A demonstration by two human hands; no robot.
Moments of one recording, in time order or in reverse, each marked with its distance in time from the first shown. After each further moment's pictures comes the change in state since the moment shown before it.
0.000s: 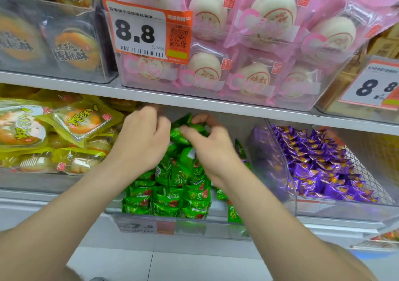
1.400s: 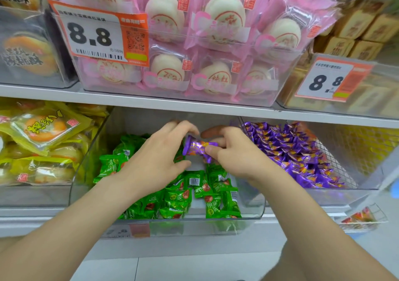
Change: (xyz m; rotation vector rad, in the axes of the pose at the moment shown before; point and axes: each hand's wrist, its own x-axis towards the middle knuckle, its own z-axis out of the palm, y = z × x) left_hand -0.020 0.039 0.043 -0.086 -0.280 0.458; right_hand -0.008 -0.018 -0.110 -0.540 -0.177 0.101
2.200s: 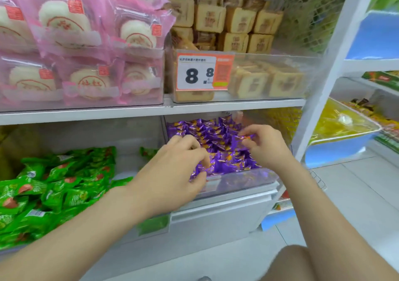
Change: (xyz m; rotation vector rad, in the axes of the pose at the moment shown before) left_hand 0.047 0.162 0.087 0.069 -0.163 0.308; right_hand -0.073 0.141 -0.212 -0.514 0.510 0.020
